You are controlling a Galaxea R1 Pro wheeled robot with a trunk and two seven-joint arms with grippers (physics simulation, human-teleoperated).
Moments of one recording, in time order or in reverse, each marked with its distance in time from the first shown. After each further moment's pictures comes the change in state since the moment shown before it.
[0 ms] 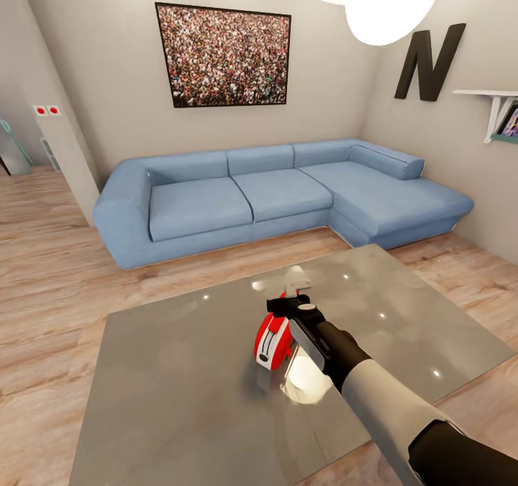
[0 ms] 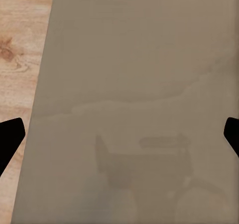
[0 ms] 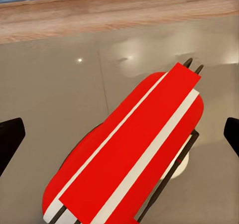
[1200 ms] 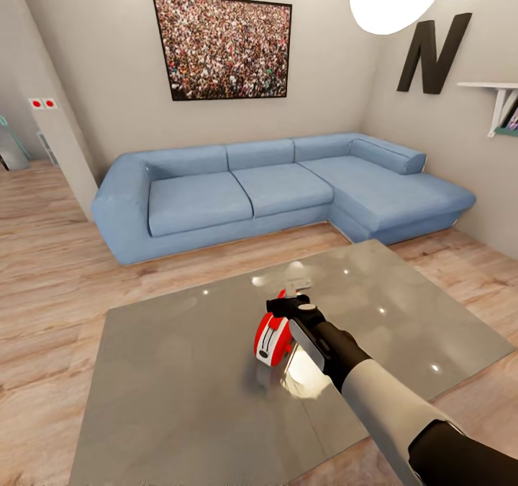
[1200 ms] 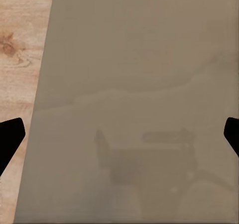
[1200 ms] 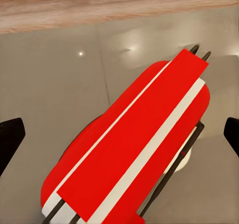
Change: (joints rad) left arm 0.000 0.002 0.000 0.000 0.000 0.000 0.000; right arm 0.000 0.000 0.000 0.001 -0.001 0.003 0.004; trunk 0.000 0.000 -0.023
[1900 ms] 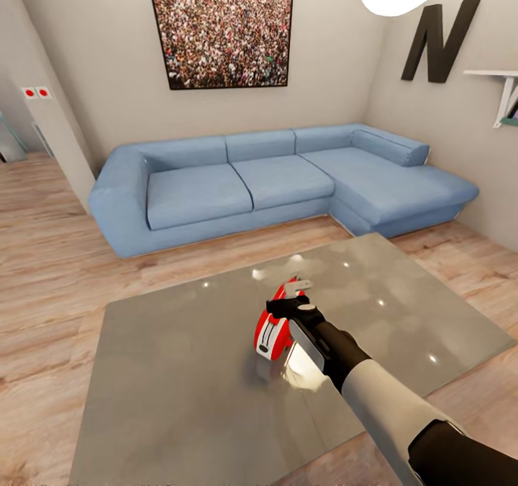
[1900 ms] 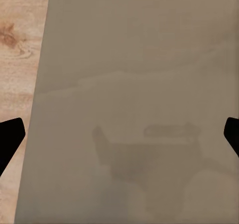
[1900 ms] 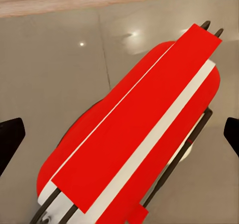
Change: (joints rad) left arm 0.000 -0.002 0.000 0.000 0.000 0.000 0.000; right arm 0.000 0.000 0.003 0.003 -0.001 0.005 0.003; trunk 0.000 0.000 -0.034
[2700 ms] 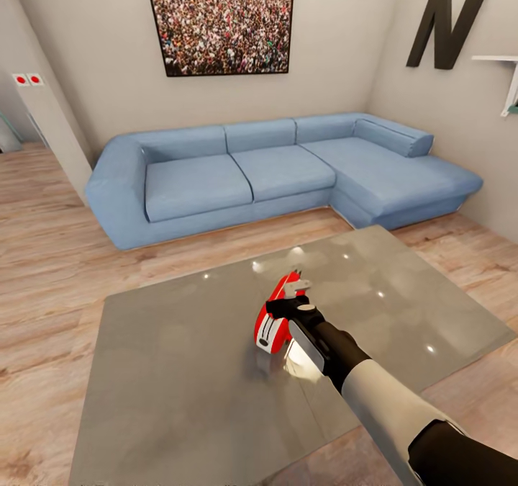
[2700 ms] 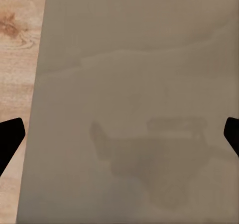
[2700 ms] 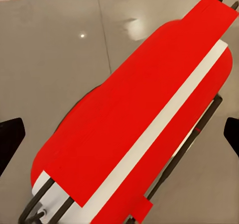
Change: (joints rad) left arm 0.000 -0.001 0.000 0.000 0.000 0.000 0.000; right arm 0.000 0.000 0.006 -0.001 0.001 -0.003 0.000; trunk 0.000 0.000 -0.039
